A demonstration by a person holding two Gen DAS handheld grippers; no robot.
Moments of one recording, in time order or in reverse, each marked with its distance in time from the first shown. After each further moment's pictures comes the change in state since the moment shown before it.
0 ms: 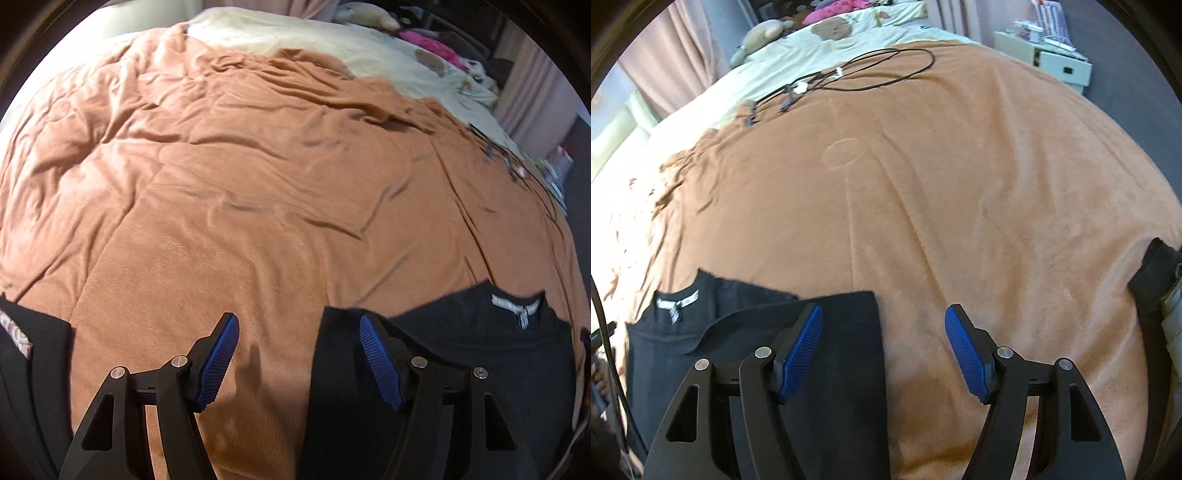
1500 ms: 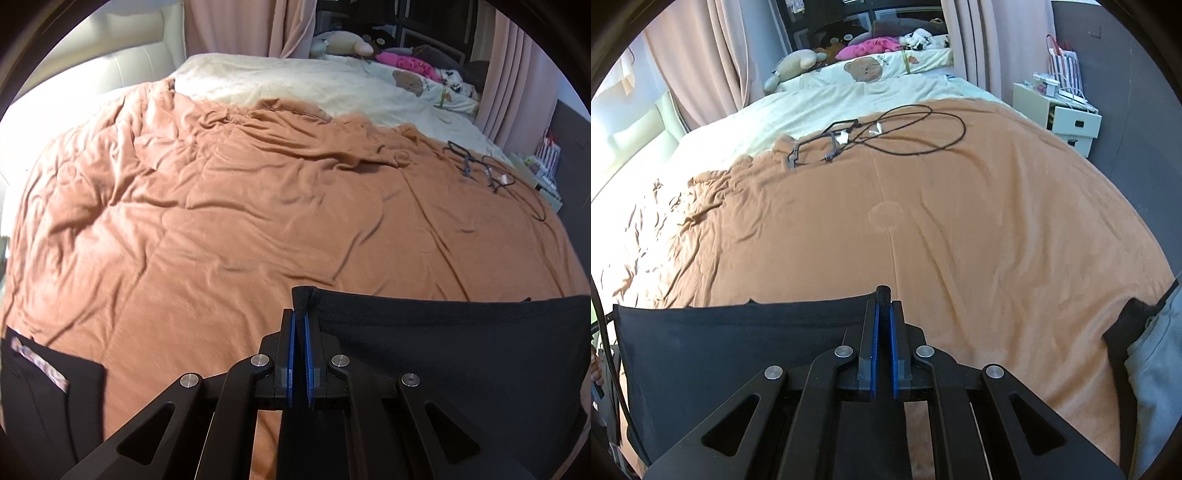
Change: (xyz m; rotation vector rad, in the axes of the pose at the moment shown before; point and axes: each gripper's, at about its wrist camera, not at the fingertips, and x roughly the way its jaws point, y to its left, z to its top) left arm -0.048 -0.035 0.023 0.077 -0.135 0.056; right arm -0.057 0.046 0.005 -0.084 -0.173 -0.011
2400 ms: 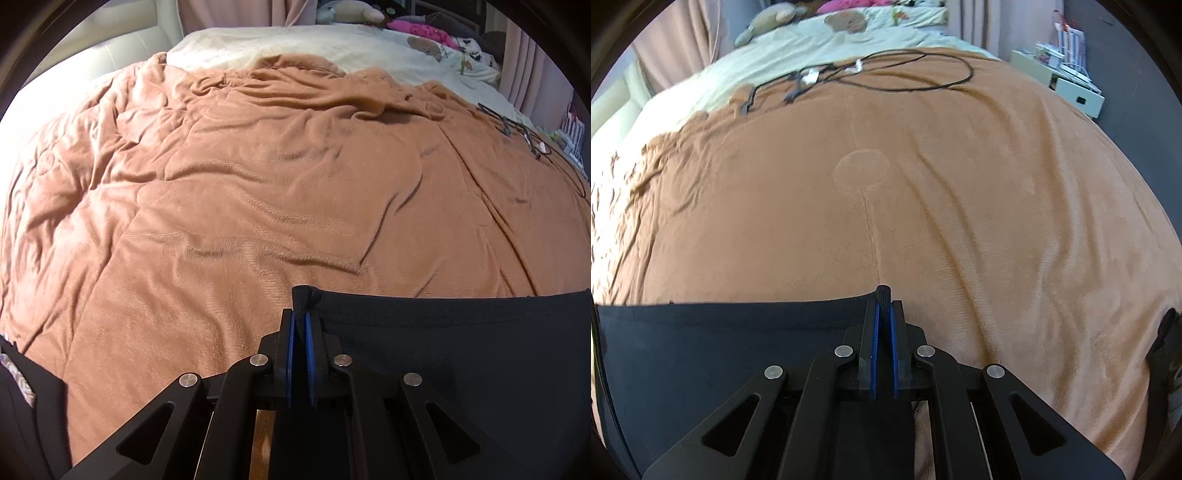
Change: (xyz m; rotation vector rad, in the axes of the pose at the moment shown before) left arm 0.093 -0.017 -0.012 0.021 0.091 0.091; right arm 0.127 0.004 0.009 -0.029 0.179 -0.107
